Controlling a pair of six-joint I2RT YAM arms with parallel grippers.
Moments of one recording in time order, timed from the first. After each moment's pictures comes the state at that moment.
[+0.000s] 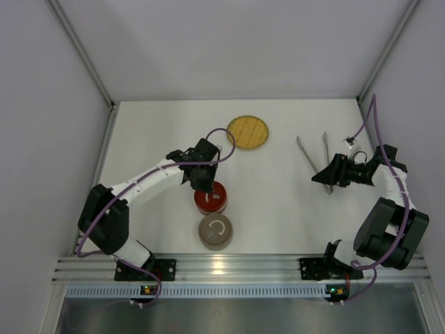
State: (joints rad) left arm -0.67 1.55 1.14 -0.72 0.00 -0.38; right arm -0.46 1.37 0.90 -0.83 -1.07 -0.40
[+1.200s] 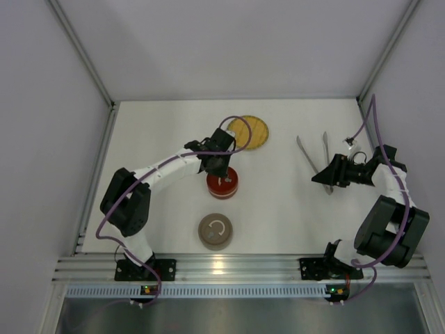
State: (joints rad) left arm -0.70 1.76 1.33 -0.59 -0.11 -0.36; right arm -0.46 1.39 0.90 -0.83 -1.06 -0.40
